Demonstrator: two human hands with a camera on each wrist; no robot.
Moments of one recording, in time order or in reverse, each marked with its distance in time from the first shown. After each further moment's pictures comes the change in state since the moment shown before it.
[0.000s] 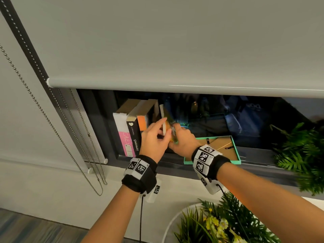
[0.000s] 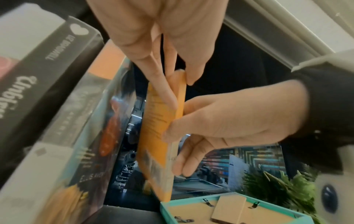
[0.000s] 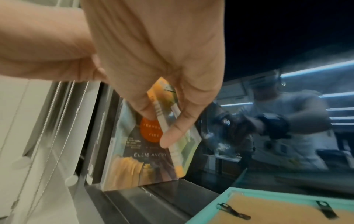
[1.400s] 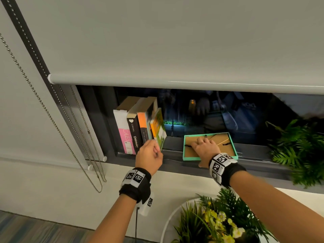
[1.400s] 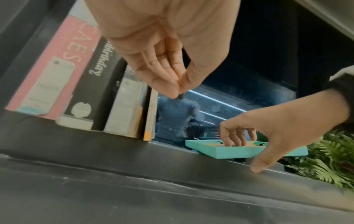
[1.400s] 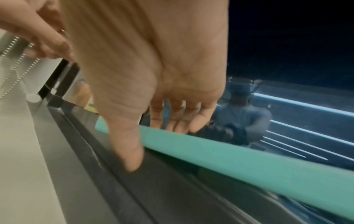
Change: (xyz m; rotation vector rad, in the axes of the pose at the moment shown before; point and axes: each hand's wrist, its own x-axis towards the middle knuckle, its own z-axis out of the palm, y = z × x) left_hand -0.052 -0.047 0.002 0.186 -0.205 -0.201; right_hand -0.027 0.079 0.004 -0.830 -0.236 0.048
